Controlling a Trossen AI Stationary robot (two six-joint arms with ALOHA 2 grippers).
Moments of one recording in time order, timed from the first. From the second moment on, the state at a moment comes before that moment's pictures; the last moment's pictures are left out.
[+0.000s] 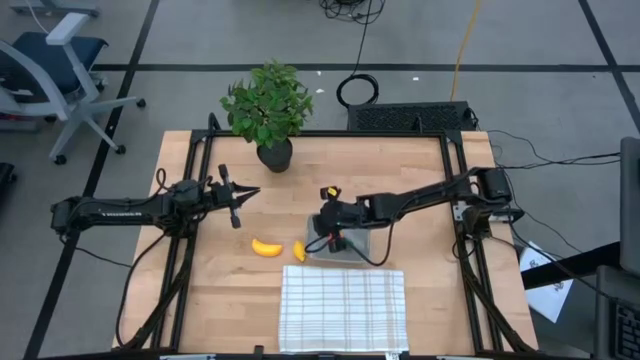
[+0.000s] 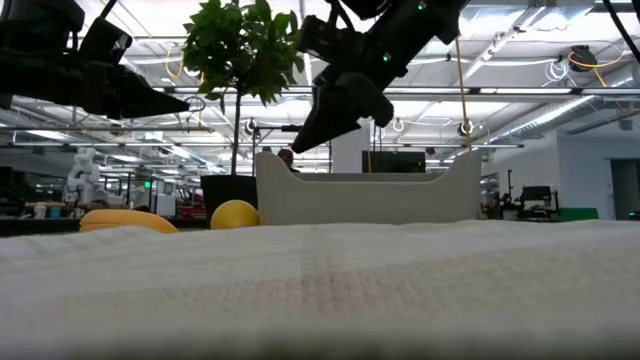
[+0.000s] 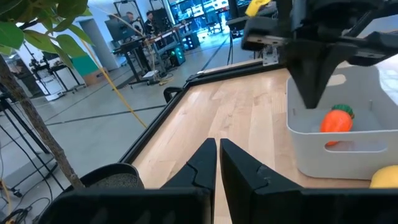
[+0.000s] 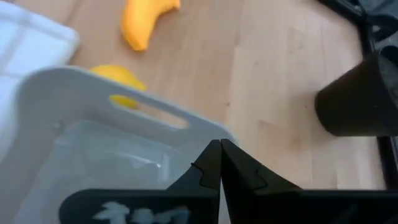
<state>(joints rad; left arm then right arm) 0.16 0.43 0.08 0.27 -0.13 0.29 0.08 1.82 1.23 -0.20 0.24 -0.32</state>
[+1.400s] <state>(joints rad) 0.16 0.43 0.08 0.26 -0.14 0.29 -0.04 1.84 1.22 -0.23 0.10 -0.30</state>
